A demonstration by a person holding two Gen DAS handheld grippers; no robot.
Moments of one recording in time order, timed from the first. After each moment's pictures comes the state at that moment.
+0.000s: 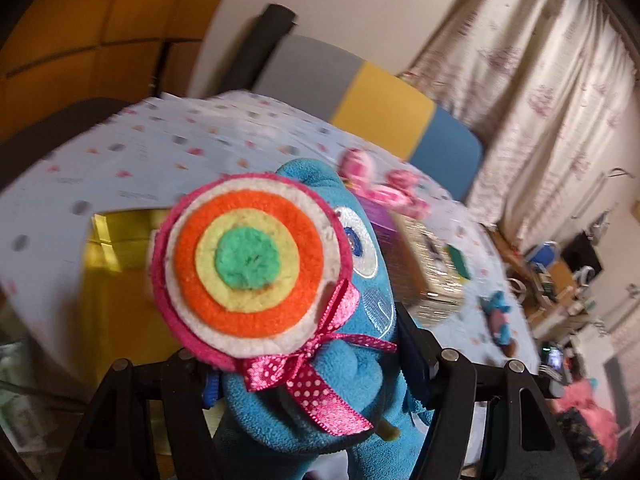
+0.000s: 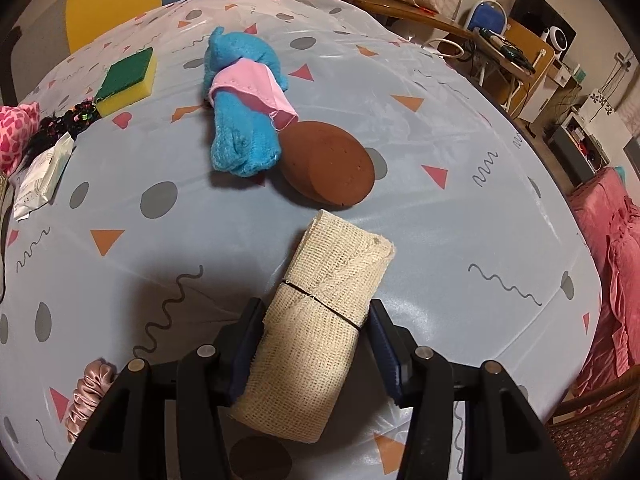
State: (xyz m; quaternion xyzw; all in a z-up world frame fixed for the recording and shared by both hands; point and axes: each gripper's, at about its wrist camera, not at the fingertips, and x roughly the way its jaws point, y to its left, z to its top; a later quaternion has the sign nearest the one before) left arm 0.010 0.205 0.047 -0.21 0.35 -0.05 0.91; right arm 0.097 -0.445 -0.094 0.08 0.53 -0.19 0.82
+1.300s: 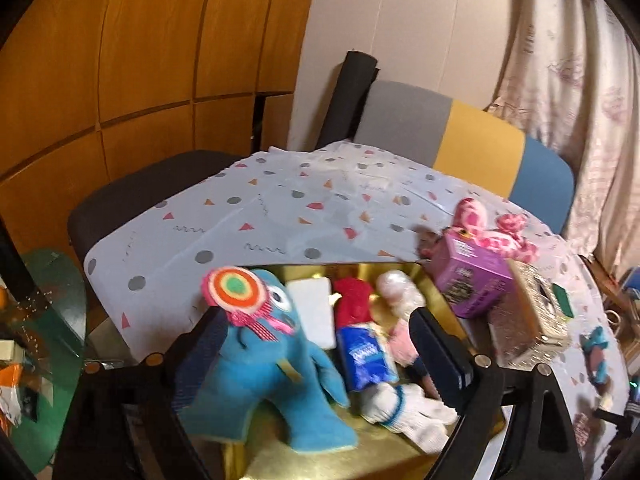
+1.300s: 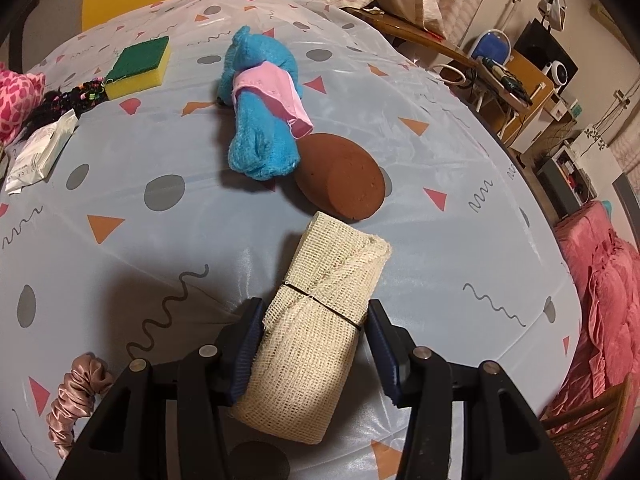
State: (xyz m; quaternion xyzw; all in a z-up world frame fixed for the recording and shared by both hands) left arm -0.004 0.236 0.052 -0.14 0.30 0.14 0.93; right arm 0.095 -0.420 -0.093 0.01 0.52 -0.20 0.83
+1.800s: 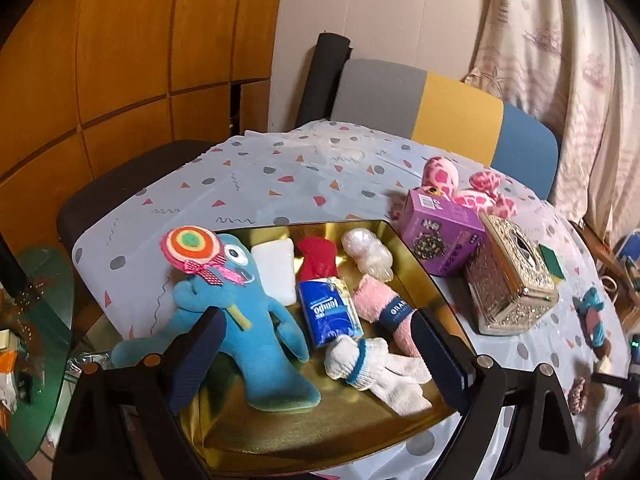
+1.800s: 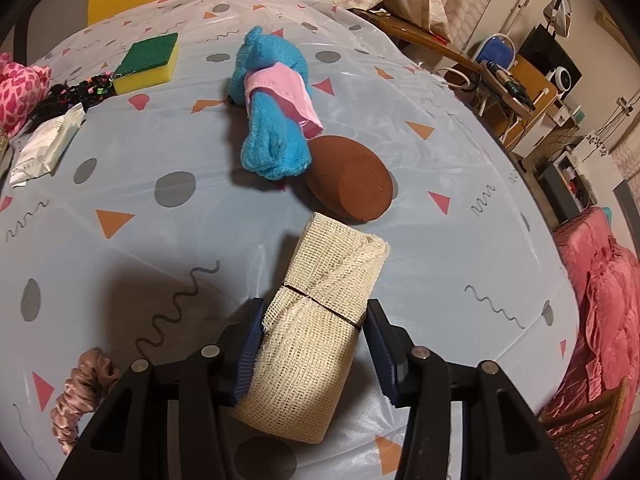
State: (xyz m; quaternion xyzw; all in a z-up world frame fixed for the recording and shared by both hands) left arm -0.012 0.182 0.036 -0.10 0.33 0.11 0.93; right arm 0.094 -0.410 -0.089 0.00 0.53 -0.19 0.83
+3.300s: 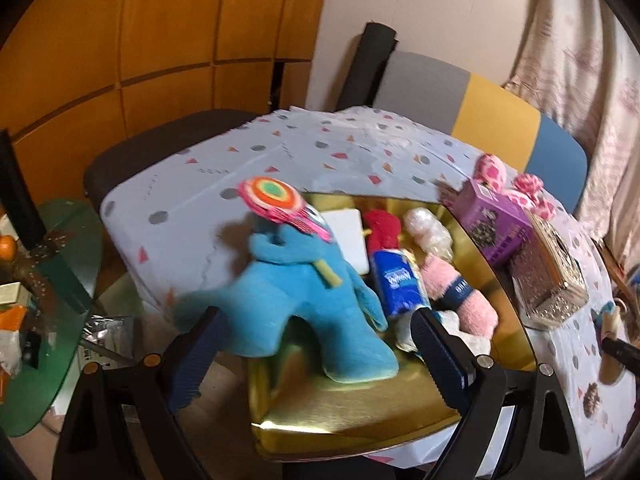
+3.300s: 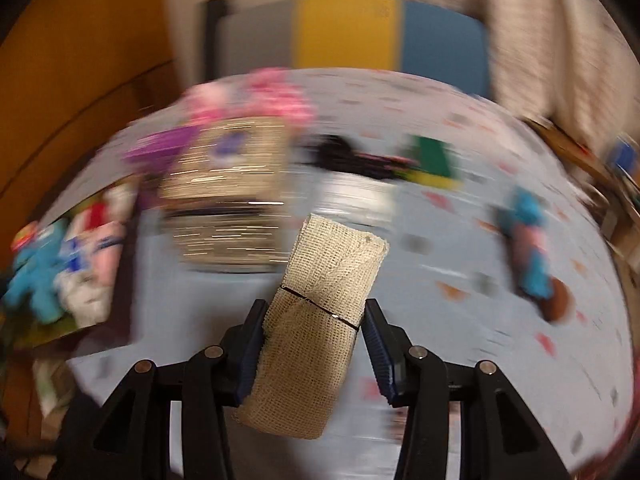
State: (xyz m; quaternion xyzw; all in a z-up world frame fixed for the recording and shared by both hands) left arm -0.047 0.245 0.004 -0.16 0.34 0.16 0.91; right arm 0.054 -0.218 0.006 -0.02 0.42 0.09 0.90
